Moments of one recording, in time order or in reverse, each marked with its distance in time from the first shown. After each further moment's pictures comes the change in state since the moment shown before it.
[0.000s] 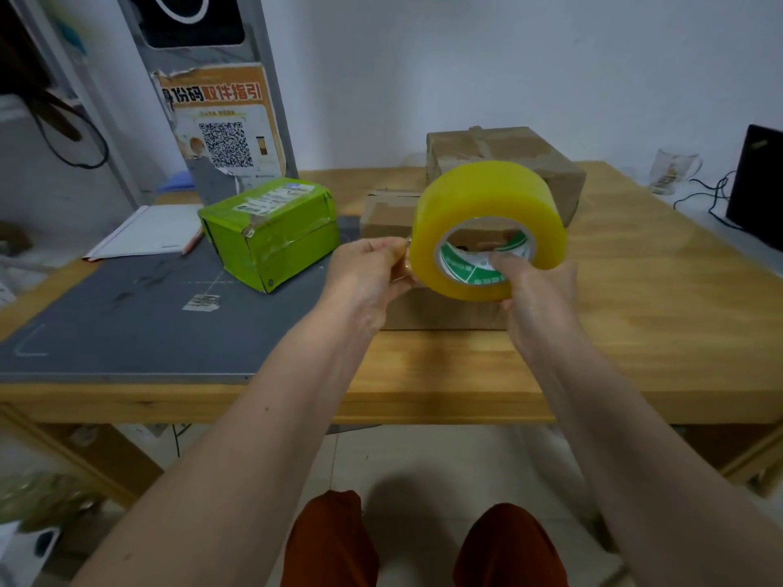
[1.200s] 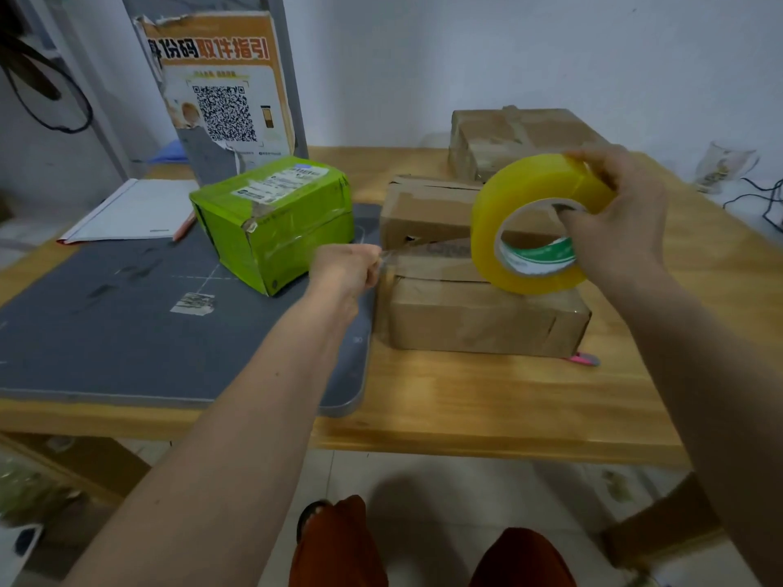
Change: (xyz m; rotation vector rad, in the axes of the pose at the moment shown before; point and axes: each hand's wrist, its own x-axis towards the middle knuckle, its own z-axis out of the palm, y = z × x) left_hand 0.121 -0.022 -0.047 0.224 0.224 -0.094; right_hand 0.101 -0.014 0.018 -0.937 -0.031 -0.581
